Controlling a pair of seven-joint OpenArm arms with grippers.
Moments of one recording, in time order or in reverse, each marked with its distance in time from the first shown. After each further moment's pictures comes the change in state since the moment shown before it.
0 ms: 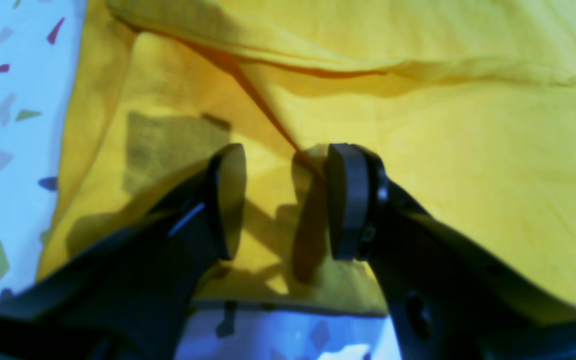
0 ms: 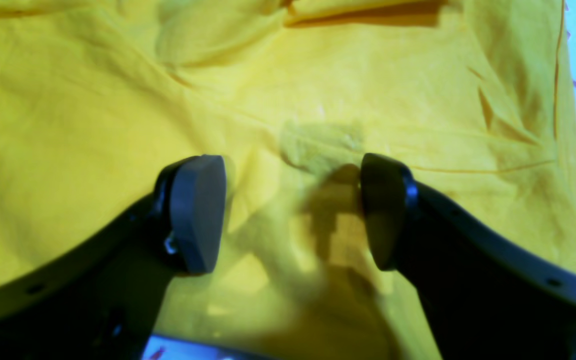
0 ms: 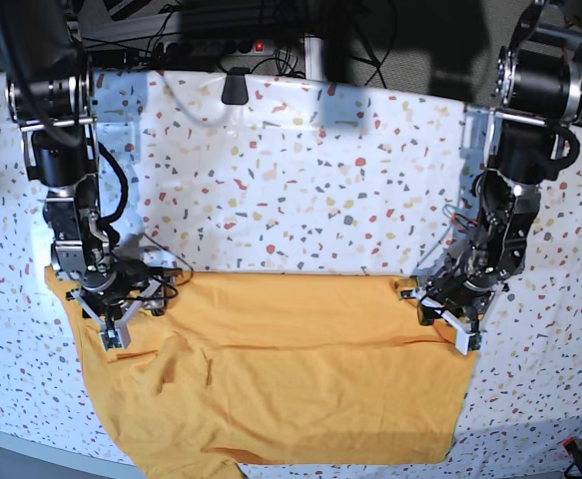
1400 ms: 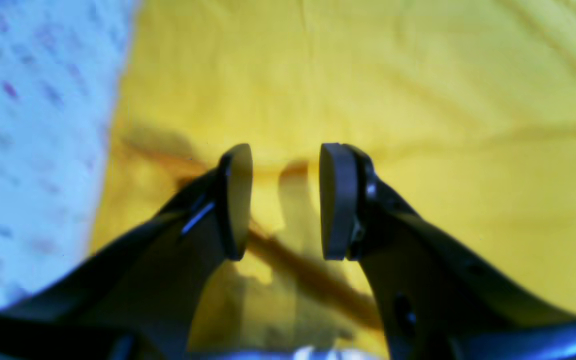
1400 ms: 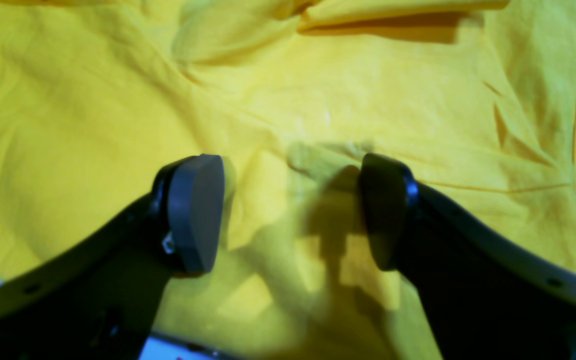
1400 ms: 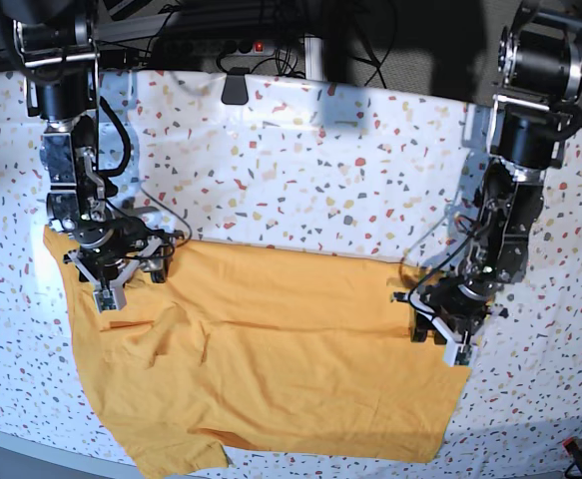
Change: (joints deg) left arm 4.2 -0.7 0.2 12.1 7.4 -0.7 -3.7; right arm -14.9 0.9 5.9 18.7 2.3 0.1 -5.3
